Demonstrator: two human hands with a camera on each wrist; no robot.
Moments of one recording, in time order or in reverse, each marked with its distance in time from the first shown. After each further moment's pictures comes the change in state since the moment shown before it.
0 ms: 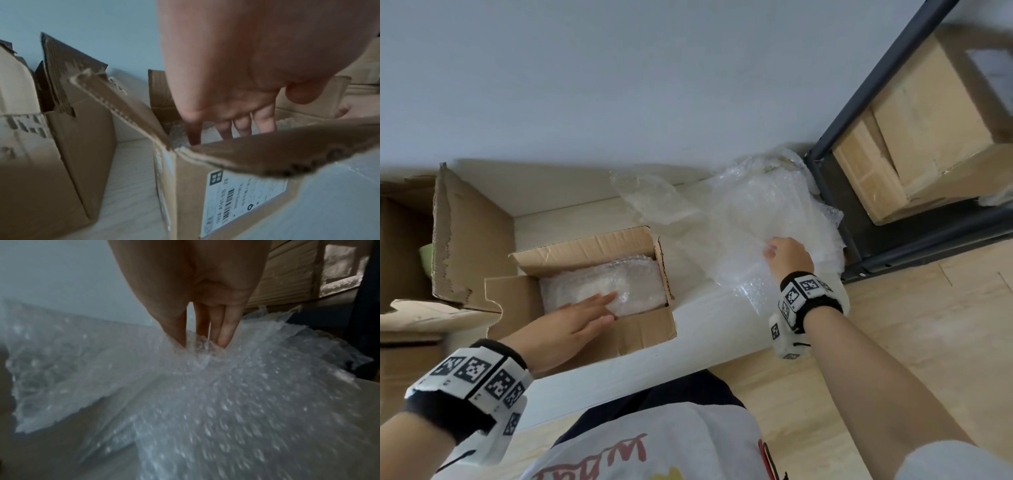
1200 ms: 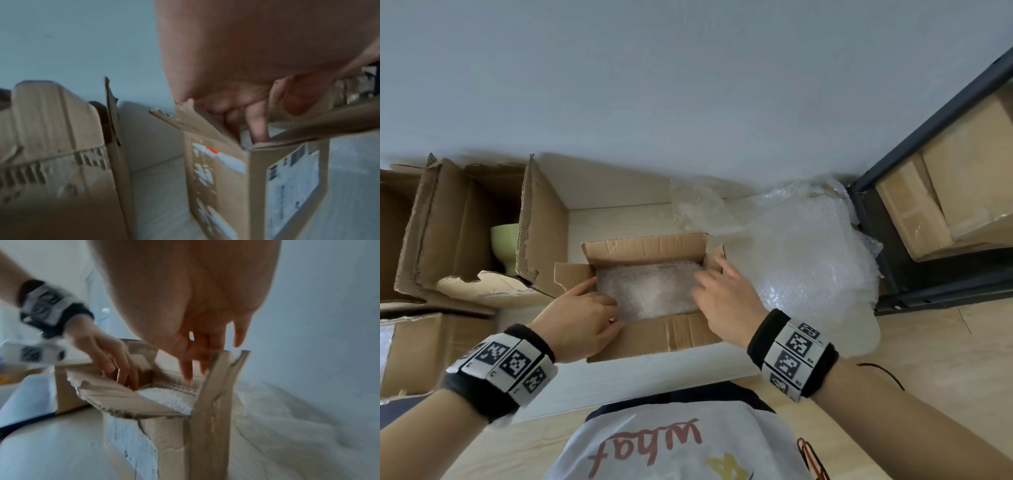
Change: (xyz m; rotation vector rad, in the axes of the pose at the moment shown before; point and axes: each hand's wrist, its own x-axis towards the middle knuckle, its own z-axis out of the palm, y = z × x) left_hand -0.020 -0.036 -0.005 0.552 0.244 0.072; right_hand -0.120 -0.152 -0.013 -0.454 -0.106 -1.007
